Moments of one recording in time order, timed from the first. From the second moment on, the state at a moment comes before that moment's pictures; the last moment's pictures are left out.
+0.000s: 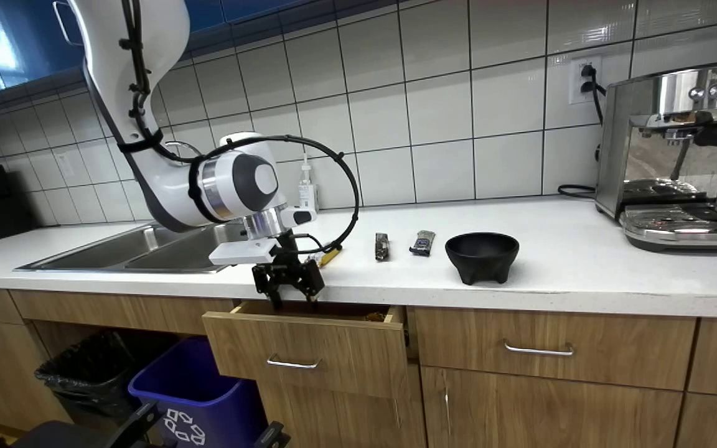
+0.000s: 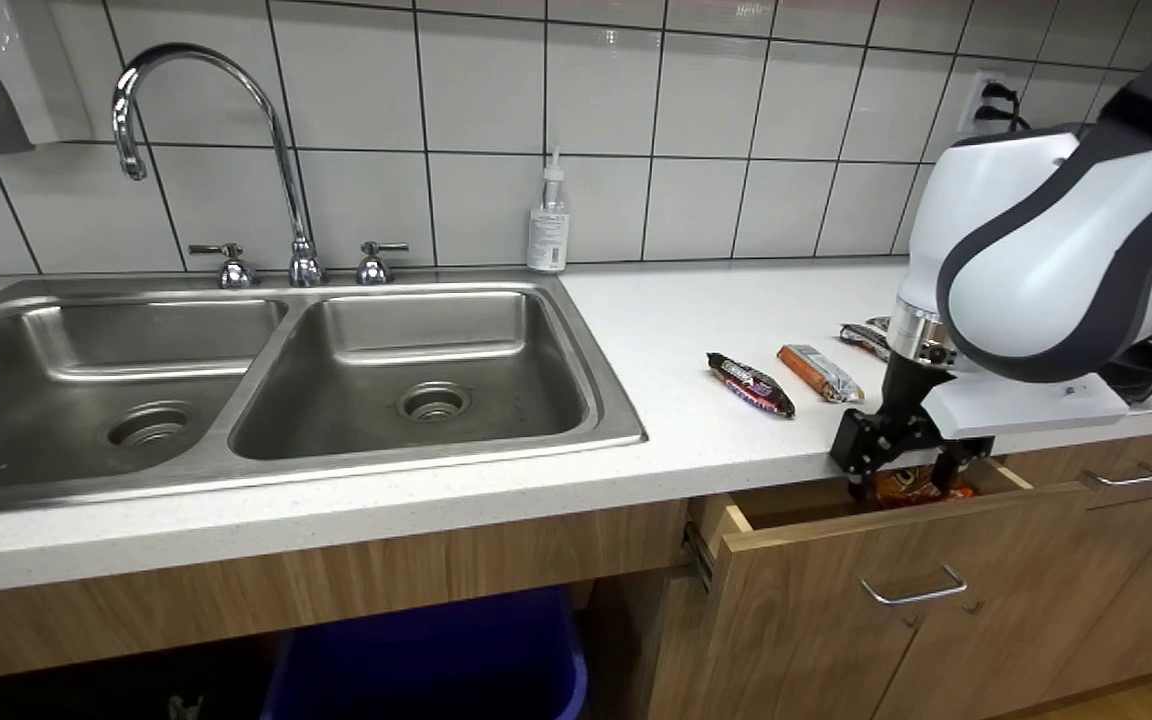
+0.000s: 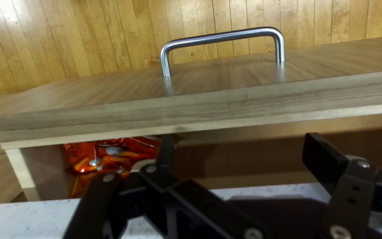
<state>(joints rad) 0.12 0.40 -0.10 -2.42 -0.21 2.81 0.30</state>
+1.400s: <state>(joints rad) 0.15 0.42 -0.10 -2.39 -0.11 2.75 0.28</state>
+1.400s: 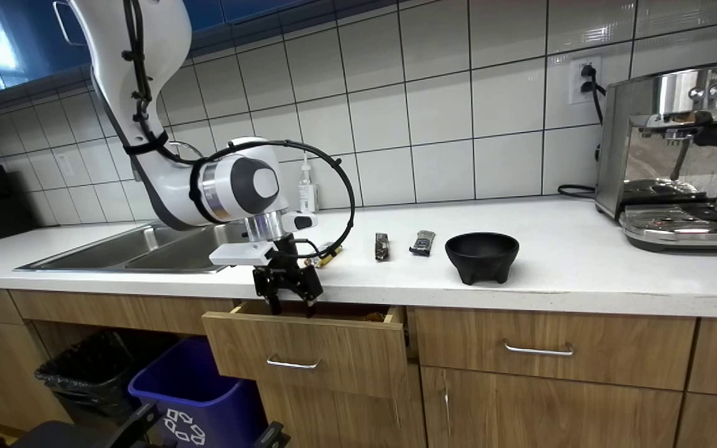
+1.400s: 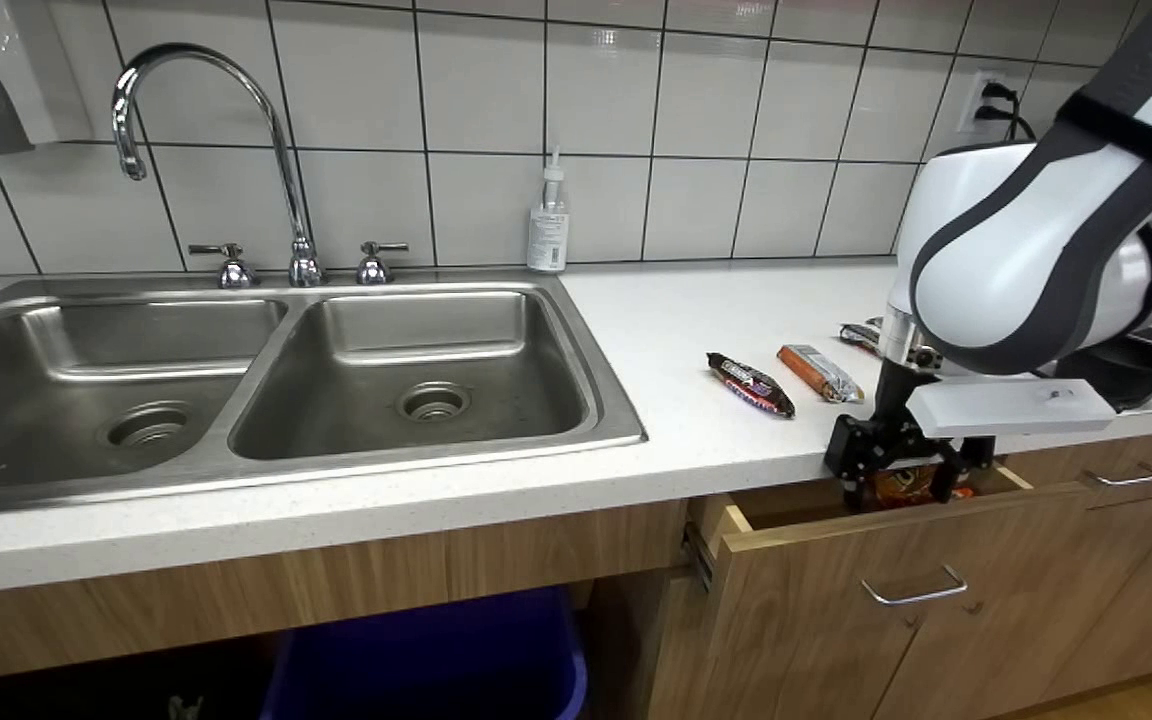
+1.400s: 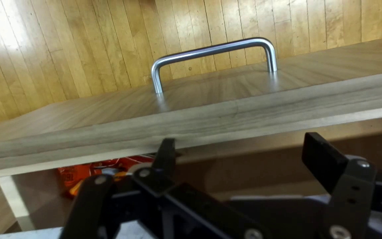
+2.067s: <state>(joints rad) 0.16 0.43 -0.09 -2.37 -0.11 2.72 0.28</state>
